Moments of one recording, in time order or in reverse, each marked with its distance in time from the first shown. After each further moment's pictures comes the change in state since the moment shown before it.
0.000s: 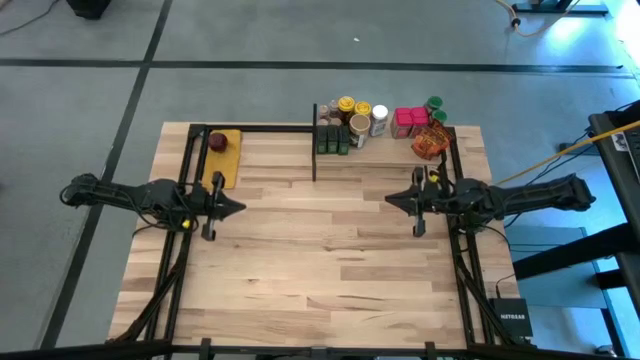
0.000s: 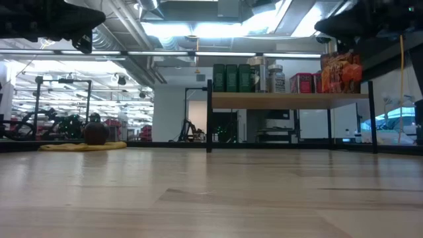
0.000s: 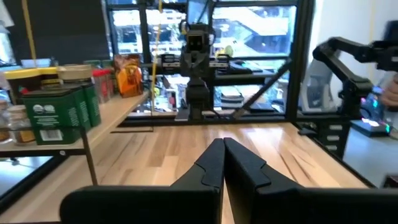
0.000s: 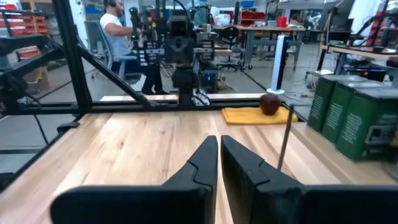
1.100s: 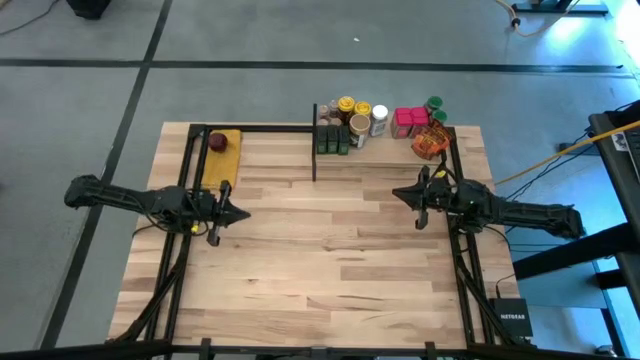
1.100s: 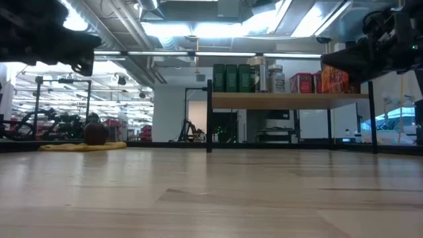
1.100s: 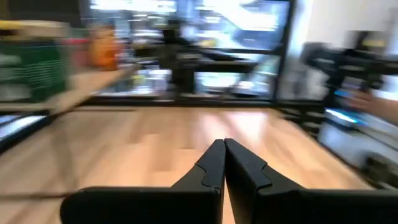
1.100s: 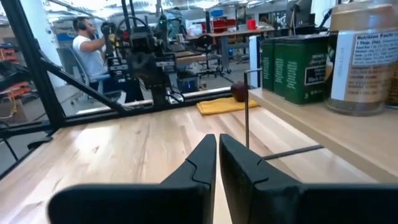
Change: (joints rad) left arm 0.014 -0.002 -0.157 0.112 0.063 -0.074; right arm -0.249 -0.343 -0.263 -0.035 -0.143 0.105
